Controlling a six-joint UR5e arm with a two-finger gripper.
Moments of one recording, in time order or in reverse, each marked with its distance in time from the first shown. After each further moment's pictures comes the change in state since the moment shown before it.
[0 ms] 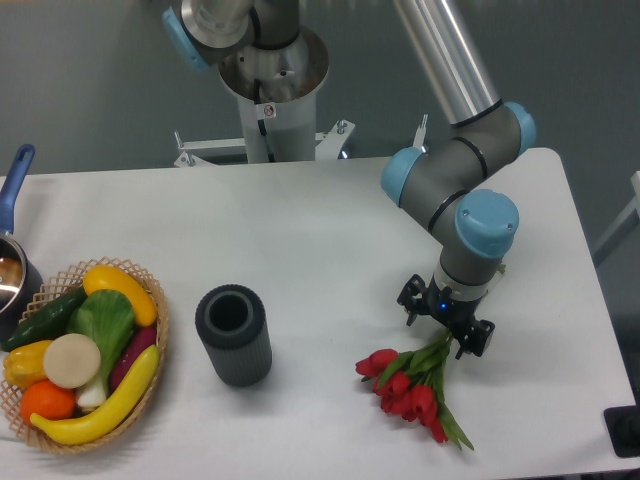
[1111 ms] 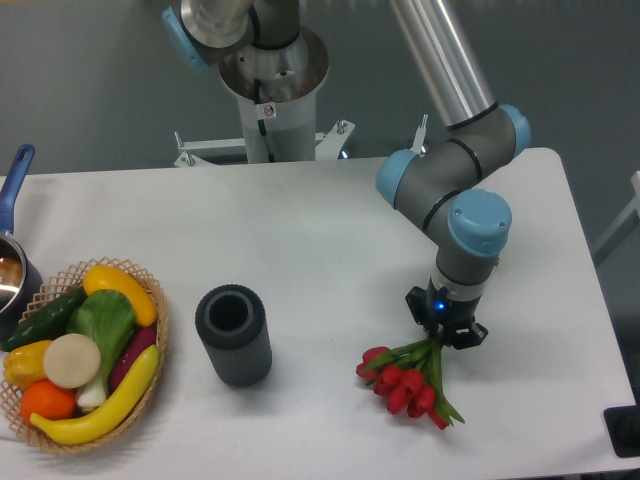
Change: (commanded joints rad) arm 0.017 0.044 -0.002 0.023 -0.003 -0.005
